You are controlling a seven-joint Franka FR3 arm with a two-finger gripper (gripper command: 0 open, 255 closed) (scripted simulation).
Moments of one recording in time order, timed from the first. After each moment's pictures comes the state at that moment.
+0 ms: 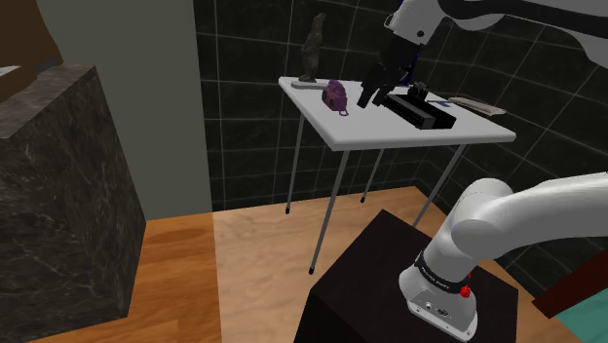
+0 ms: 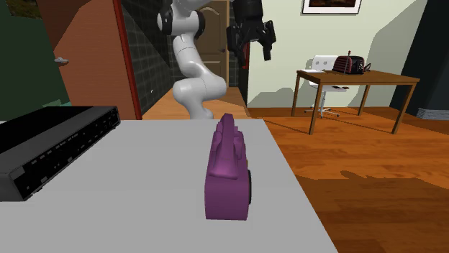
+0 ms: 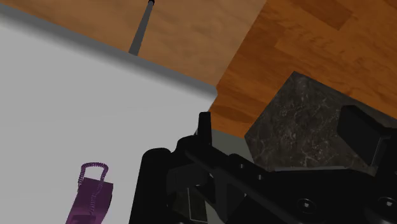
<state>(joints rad) 0.00 -0.79 -0.02 -2.30 0.11 1.69 -0.02</state>
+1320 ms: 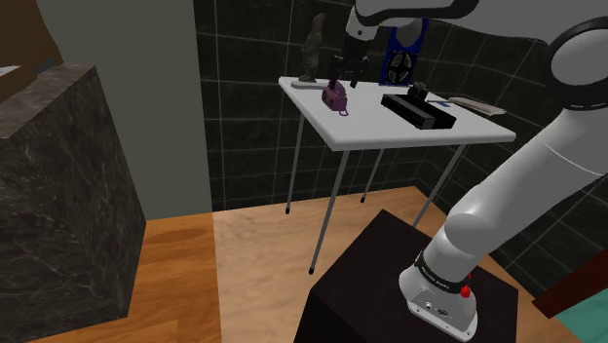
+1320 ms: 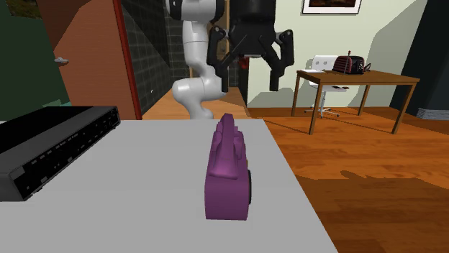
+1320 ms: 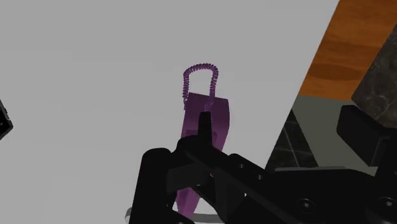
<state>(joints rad) -0.15 -0.20 -0.07 -1.89 -0.07 1.85 0.11</state>
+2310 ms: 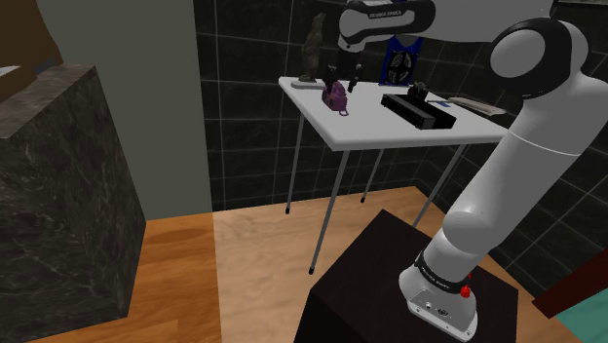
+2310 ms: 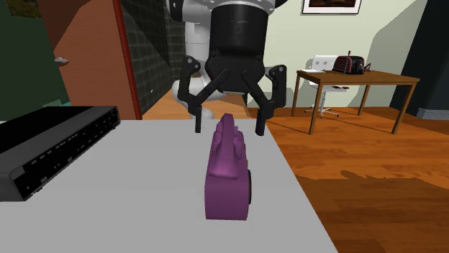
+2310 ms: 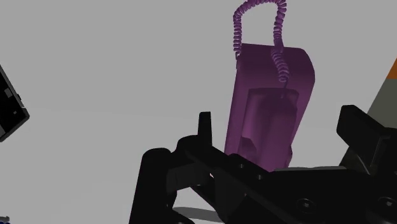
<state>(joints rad) -0.20 0.01 -0.11 -1.76 -0.12 1.93 0.17</state>
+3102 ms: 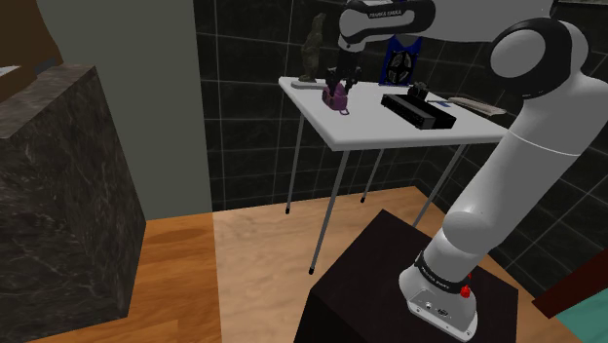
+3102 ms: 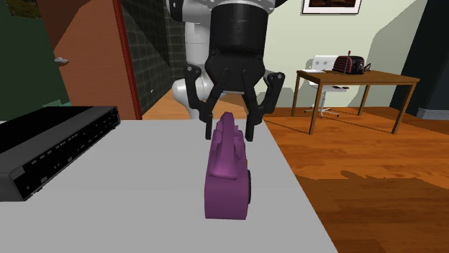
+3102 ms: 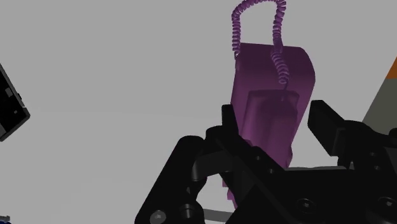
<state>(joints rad) -0.20 0.01 -0.11 -1.76 -0.13 1.93 0.17</state>
